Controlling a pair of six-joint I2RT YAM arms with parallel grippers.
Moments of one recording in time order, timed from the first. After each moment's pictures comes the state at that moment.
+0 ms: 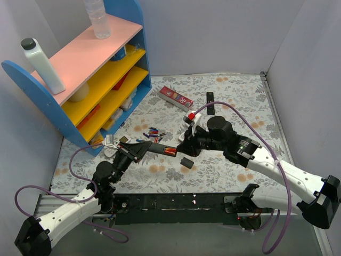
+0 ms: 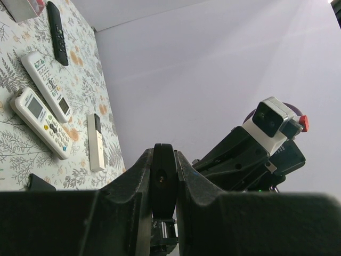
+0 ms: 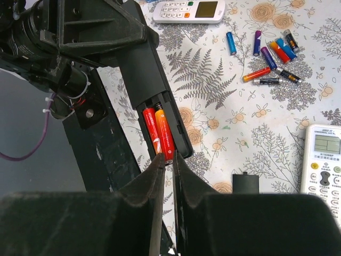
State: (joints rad) left arm -0.72 0.47 0.02 0.65 -0.12 -1.36; right arm 0.90 1.04 0.89 -0.28 -0.36 0.22
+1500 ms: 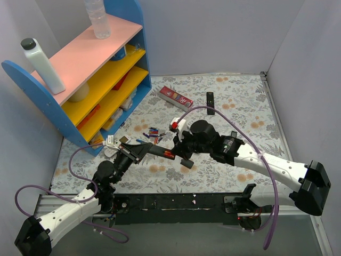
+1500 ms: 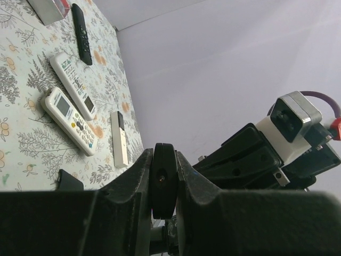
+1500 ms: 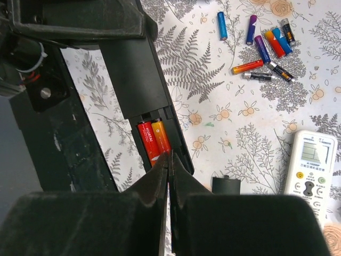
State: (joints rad) left arm -0.72 0.47 0.01 0.62 -0.11 -1.29; right arm 1.00 1.19 0.91 -0.26 -0.25 0.10
